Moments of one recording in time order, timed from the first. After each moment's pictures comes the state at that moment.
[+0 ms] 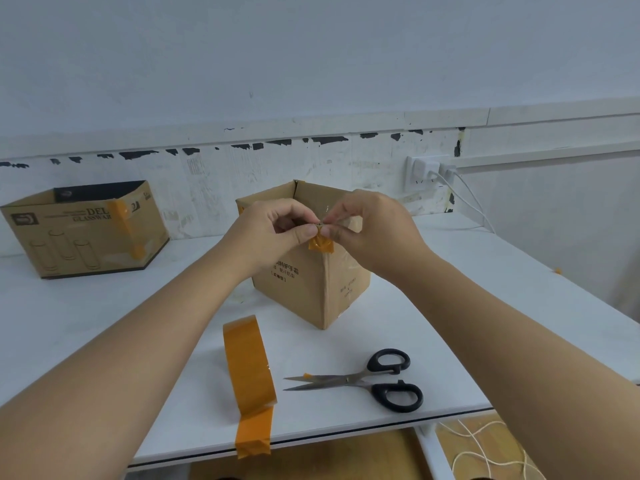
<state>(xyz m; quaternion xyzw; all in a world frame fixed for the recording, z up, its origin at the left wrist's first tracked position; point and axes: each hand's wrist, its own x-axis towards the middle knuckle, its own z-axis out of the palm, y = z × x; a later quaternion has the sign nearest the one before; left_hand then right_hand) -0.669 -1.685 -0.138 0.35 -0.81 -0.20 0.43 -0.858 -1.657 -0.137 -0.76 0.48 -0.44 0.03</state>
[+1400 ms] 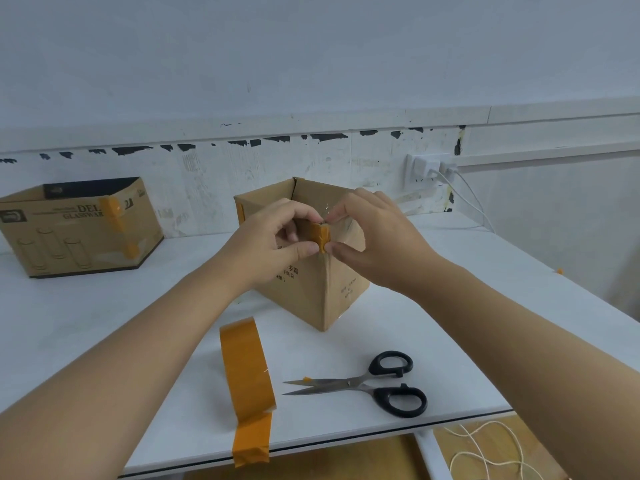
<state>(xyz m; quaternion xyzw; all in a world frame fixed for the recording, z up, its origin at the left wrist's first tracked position) -0.666 -1.686 -0.152 0.35 -0.84 -0.12 0.40 -0.867 -1.661 -0.151 -0.81 0.43 -0.39 -0.05</state>
